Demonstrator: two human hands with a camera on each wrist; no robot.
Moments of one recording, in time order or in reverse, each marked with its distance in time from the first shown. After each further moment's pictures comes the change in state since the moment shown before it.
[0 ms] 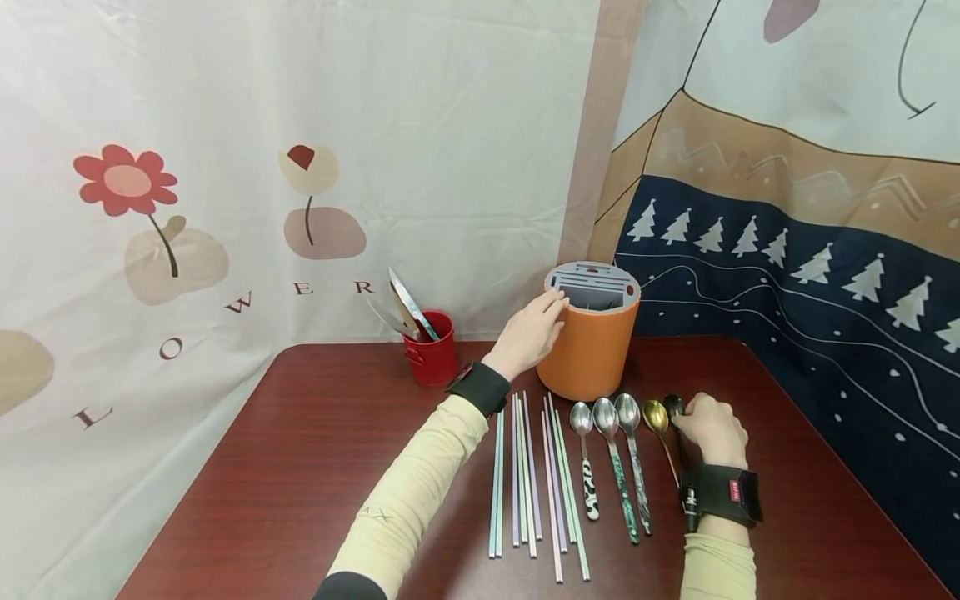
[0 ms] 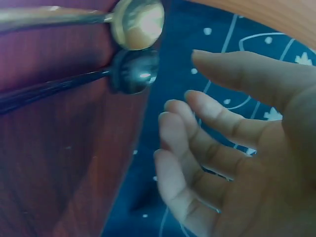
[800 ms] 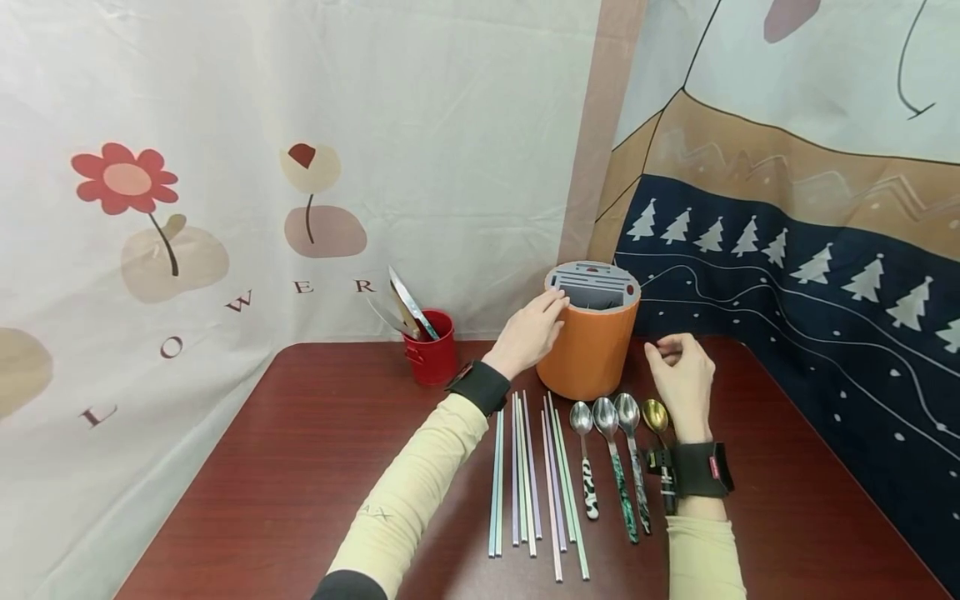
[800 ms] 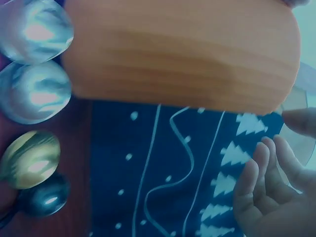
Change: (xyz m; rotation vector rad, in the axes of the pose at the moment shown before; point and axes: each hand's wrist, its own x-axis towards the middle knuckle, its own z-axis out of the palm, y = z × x) left_hand -0.001 0.000 -0.001 0.003 0.012 0.011; right_hand 0.005 -0.073 -0.002 0.474 0.686 -0.170
